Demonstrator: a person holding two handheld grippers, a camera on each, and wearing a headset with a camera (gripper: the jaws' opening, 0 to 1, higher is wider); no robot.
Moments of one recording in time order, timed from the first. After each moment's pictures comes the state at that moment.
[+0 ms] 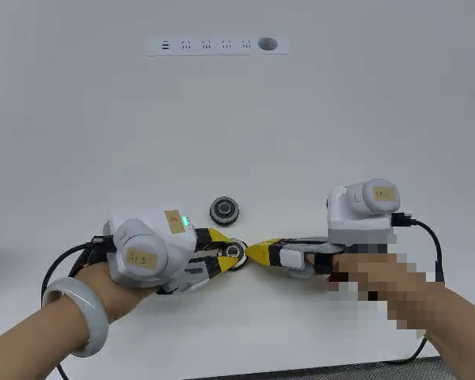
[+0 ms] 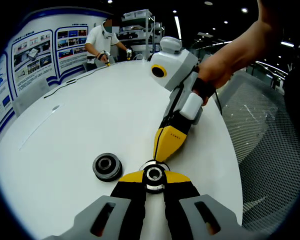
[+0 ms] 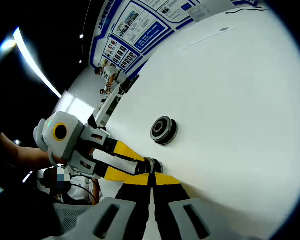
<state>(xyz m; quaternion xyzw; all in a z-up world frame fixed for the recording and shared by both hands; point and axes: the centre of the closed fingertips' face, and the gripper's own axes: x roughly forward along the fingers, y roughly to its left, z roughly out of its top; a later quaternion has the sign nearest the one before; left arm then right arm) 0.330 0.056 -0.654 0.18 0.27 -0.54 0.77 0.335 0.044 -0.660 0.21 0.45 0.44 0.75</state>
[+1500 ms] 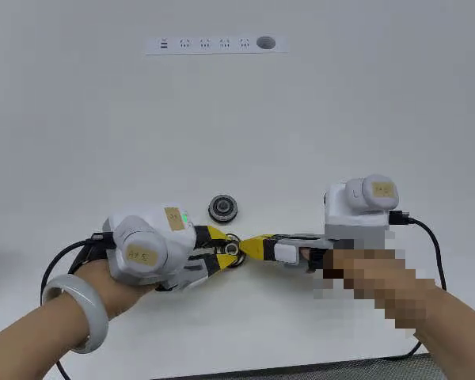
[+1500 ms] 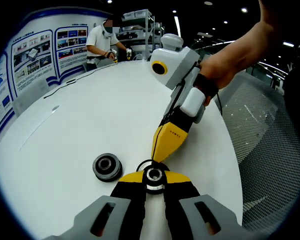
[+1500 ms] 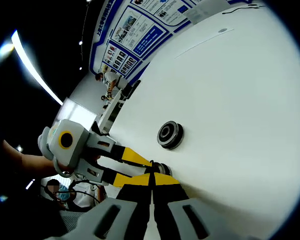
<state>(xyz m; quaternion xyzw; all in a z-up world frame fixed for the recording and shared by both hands) 0.330 0.056 -0.654 0.18 0.27 -0.55 0.77 0.336 0.051 -0.651 0.24 0.45 0.43 0.75</state>
